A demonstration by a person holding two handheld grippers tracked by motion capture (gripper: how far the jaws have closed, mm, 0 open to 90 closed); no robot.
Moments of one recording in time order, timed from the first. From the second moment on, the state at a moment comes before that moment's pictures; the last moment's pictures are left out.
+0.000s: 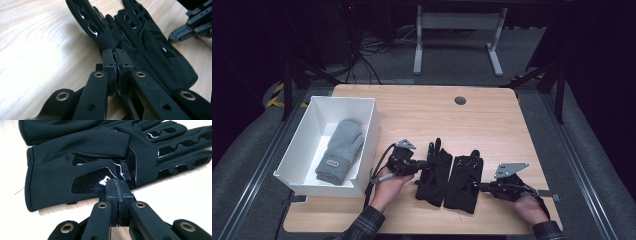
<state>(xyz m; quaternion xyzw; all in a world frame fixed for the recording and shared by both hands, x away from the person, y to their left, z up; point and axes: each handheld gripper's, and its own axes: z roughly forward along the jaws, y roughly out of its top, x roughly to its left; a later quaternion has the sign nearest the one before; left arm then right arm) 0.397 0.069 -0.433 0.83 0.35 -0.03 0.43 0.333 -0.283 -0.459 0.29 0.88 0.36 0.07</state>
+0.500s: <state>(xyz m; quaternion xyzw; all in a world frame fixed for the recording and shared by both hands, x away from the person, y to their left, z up) 0.401 0.059 -0.419 0.82 0.32 -0.07 0.46 0.340 -0.272 -0.459 0.29 0.88 0.37 0.07</state>
